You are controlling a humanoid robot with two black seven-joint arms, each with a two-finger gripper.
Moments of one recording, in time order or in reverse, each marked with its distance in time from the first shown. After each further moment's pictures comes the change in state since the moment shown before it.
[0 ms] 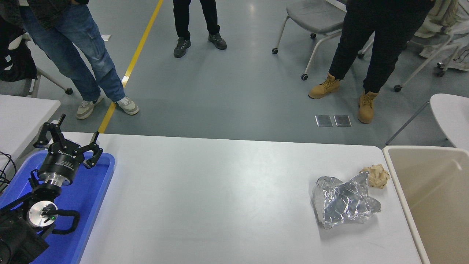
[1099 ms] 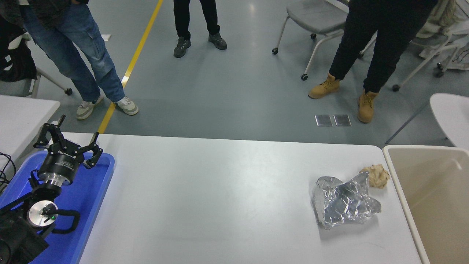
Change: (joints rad) left arm 0.000 0.000 0.000 0.000 0.000 0.000 0.000; right arm -0.282 0.835 -0.329 -0.757 0.563 -0.788 0.000
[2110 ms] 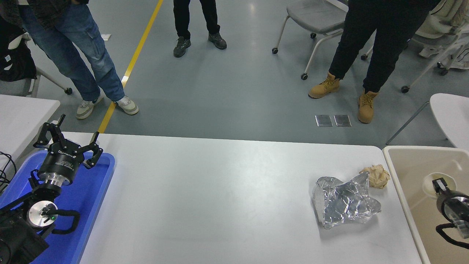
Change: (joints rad) left arm 0.000 0.000 0.000 0.000 0.000 0.001 0.000; right arm -0.153 0.533 0.030 -0.519 0.327 -0.157 -0.005
